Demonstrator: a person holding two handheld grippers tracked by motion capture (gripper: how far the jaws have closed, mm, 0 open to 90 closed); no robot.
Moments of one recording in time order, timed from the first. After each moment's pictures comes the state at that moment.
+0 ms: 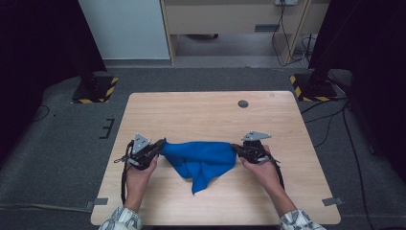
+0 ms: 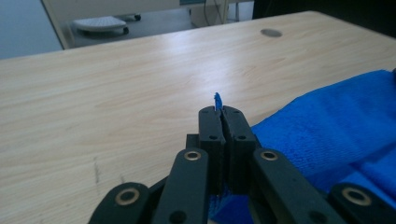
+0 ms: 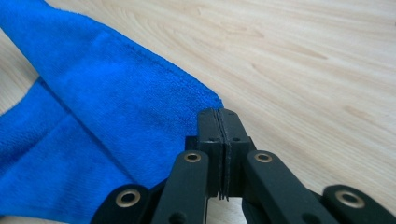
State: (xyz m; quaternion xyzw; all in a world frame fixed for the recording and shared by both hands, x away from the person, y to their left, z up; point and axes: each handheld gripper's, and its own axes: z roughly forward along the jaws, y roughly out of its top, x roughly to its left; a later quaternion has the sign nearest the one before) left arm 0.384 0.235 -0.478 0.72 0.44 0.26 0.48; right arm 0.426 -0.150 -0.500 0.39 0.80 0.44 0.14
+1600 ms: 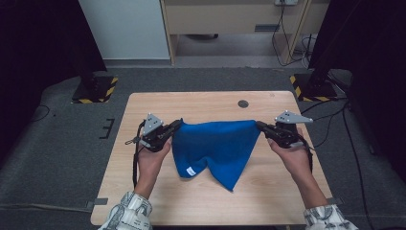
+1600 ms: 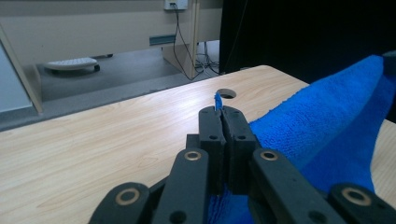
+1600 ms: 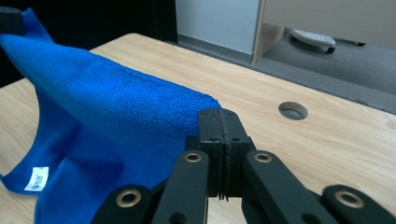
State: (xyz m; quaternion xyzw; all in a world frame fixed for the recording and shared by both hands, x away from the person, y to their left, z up) left arm 0.406 0.186 -0.409 0.71 0.39 0.25 0.54; right arm 0.423 -0.221 -0.404 0.38 0.75 0.49 0.22
